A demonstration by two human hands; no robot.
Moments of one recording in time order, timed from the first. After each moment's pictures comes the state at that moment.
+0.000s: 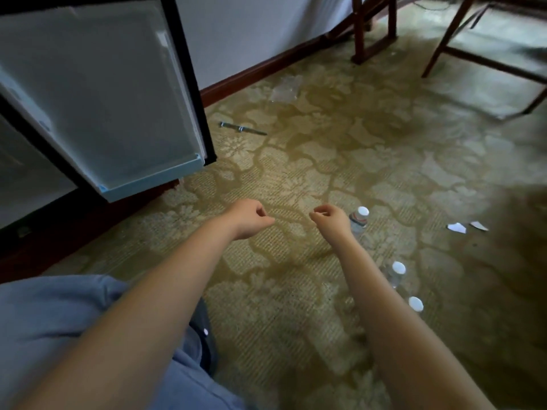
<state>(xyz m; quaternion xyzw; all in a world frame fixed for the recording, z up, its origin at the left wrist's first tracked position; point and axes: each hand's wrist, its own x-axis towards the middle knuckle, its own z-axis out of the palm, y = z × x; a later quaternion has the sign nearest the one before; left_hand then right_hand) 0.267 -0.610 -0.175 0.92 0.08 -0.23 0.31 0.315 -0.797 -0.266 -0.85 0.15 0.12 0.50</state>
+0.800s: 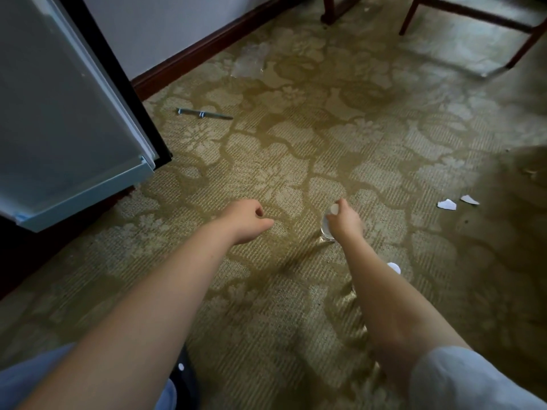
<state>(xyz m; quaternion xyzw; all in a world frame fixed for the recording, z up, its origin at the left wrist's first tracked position) 0.343 -0.660 -0.218 0.93 0.04 -0.27 0.25 0.393 -0.882 -0.366 -0.93 0.22 0.11 0.28</state>
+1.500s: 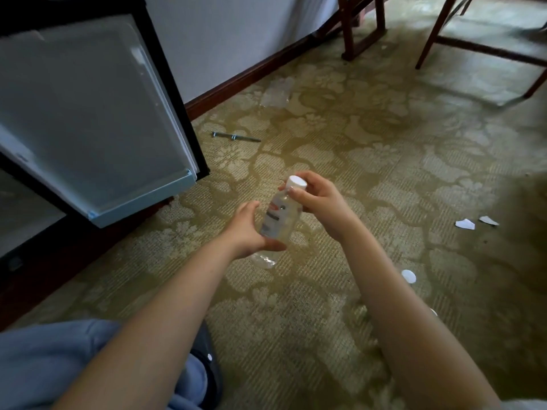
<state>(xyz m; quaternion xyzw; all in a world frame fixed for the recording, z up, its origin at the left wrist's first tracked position) 0.285 -0.622 -0.181 0.89 0.08 -0.20 0.40 0.333 -0.784 -0.197 -0.72 -0.09 0.13 0.68</state>
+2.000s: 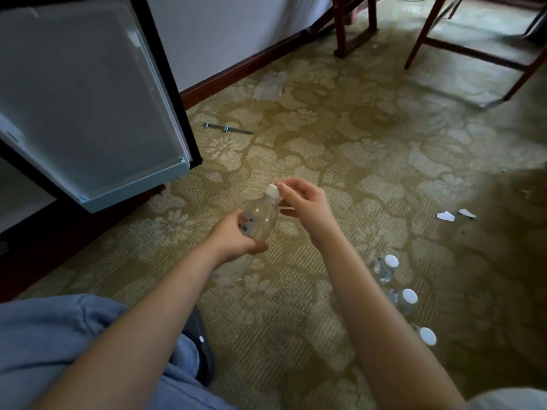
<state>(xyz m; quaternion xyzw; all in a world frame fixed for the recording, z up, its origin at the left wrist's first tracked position) 0.249 -0.608 -0.203 0.85 0.14 -0.19 0.47 0.288 -0.767 -0.200 -0.69 0.01 0.09 0.71</state>
